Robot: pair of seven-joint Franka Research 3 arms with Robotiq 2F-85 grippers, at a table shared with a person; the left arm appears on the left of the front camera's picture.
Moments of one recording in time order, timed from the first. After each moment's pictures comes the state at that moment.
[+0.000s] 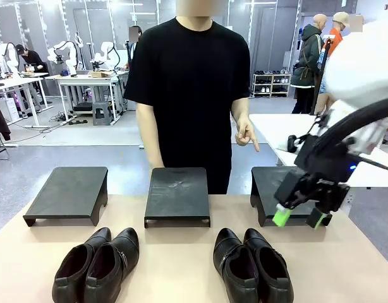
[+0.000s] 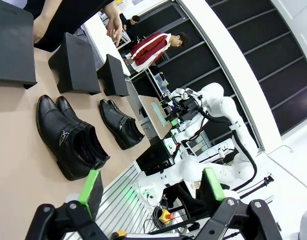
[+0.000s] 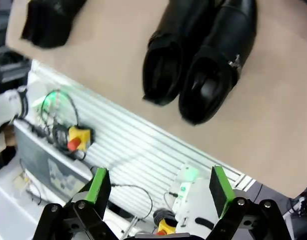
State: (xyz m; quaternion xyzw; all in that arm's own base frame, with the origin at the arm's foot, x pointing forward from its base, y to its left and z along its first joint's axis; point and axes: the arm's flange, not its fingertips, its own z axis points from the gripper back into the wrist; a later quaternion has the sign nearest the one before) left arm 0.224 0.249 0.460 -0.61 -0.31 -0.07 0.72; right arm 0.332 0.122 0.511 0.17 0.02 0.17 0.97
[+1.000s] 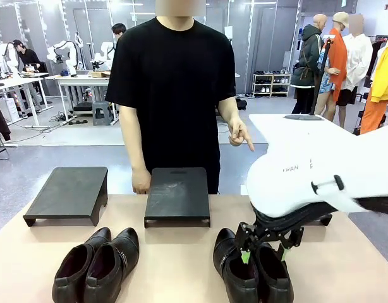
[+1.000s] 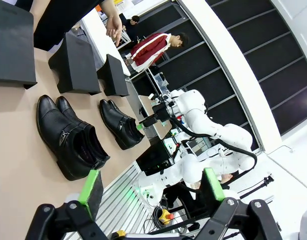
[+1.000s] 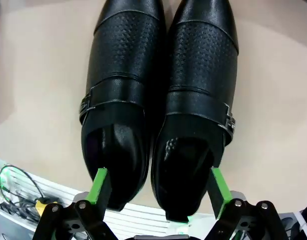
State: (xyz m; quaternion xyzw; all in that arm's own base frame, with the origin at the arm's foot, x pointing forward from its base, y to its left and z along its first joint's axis) left arm 0.224 0.249 0.460 -0.61 -0.31 -0.07 0.72; right arm 0.358 0.190 0.383 0.04 -0.01 0.07 1.00
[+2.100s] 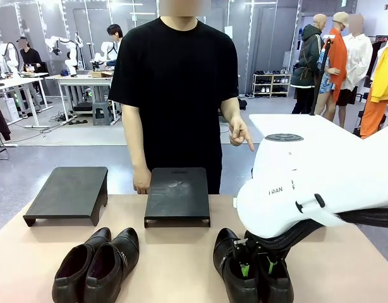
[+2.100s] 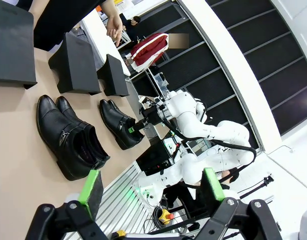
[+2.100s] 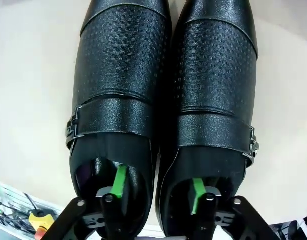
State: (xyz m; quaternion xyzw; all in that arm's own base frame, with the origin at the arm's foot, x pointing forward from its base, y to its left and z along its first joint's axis) left arm 0.224 0.249 0.460 -0.61 -0.31 -0.07 0.72; right arm 0.363 0.206 0.348 0.02 -0.01 0.07 1.00
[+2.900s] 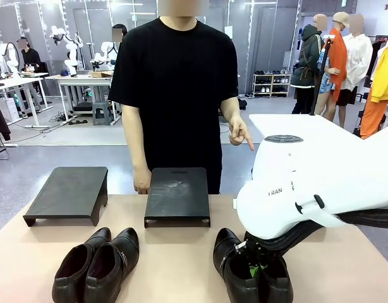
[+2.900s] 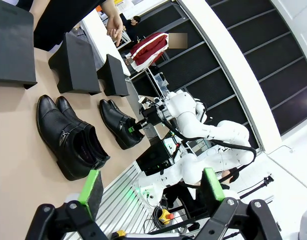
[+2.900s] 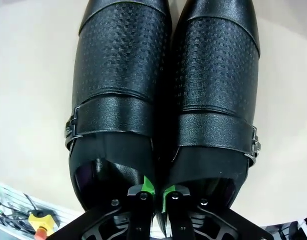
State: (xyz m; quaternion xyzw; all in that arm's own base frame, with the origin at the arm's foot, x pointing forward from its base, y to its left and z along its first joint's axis) left arm 0.224 0.249 0.460 -0.61 -0.31 -0.07 0.72; right arm 0.363 0.205 0.350 0.02 -0.01 0.06 1.00
